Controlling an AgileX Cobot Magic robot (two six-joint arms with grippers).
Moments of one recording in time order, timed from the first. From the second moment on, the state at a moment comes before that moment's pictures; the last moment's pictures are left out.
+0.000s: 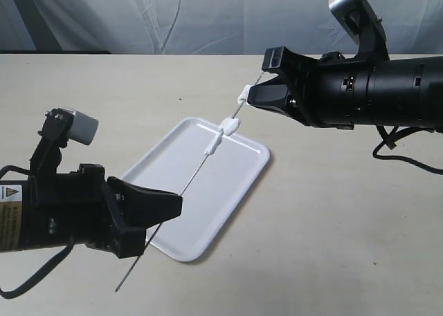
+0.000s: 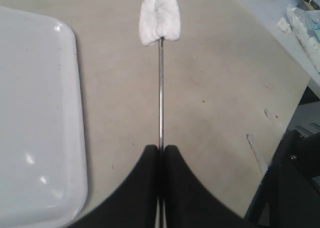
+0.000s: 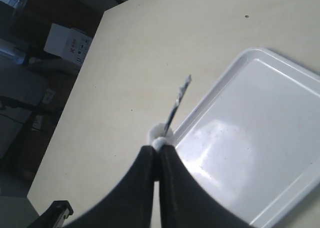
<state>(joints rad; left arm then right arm) -0.57 1.16 -0.37 1.31 -0.54 -1.59 0.42 1.37 -0.73 1.65 0.52 -0.98</state>
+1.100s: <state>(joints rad) -0.57 1.06 -0.29 1.36 -0.54 -1.68 0.43 1.37 -0.74 1.64 0.42 -0.99</state>
